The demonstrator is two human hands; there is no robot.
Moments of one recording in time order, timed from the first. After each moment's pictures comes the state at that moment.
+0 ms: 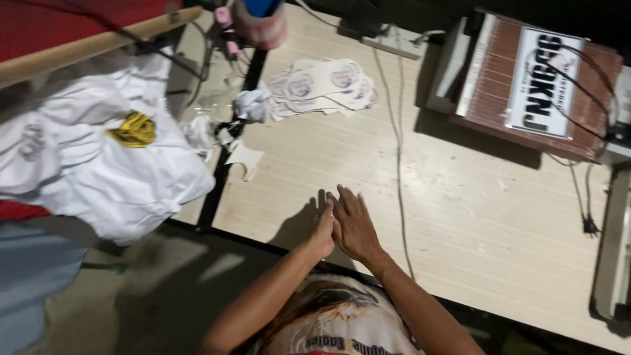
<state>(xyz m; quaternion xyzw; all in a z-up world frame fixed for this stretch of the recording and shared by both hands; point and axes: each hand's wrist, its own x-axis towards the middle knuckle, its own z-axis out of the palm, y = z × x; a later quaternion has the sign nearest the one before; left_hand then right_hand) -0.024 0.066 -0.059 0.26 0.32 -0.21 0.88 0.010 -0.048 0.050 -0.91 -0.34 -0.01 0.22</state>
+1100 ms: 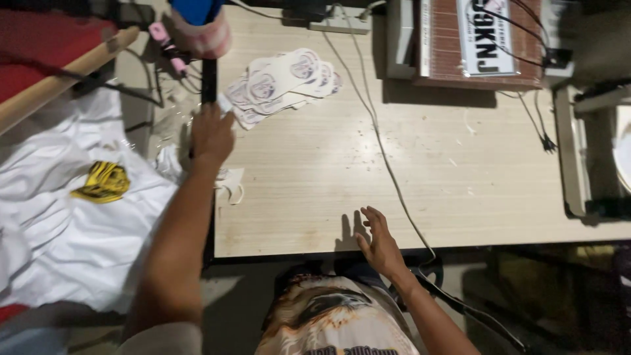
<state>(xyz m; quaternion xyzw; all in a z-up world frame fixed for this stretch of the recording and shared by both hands) 0.184 0.358 -0.039 0.99 -0.12 0.09 -0.03 -0.083 -0.062 0.043 -0.92 -0.02 0.15 0.35</state>
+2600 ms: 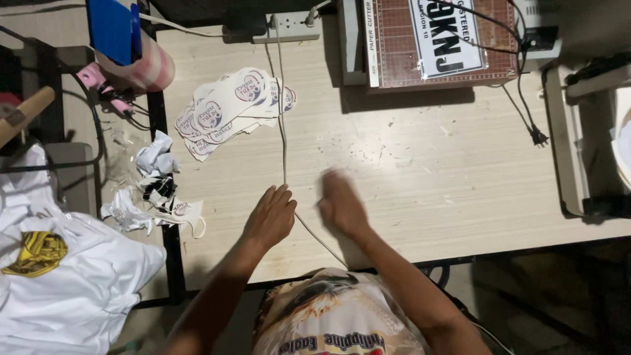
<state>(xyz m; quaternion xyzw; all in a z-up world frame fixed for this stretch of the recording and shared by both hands) 0.068 0.129 0.017 0.93 -0.34 -0.02 0.13 0.048 -0.109 -0.033 -0.96 -0.11 0.09 0.23</state>
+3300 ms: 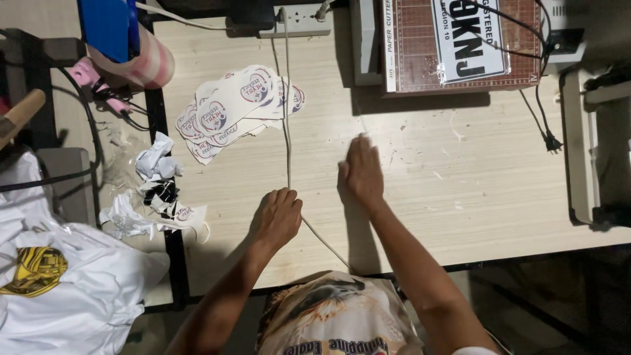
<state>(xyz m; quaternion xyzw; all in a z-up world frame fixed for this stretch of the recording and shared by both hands) 0.085 0.130 0.004 0.94 -0.31 -0.01 0.15 0.130 -0.110 -0.039 -0.97 -0.11 -0.08 0.22</state>
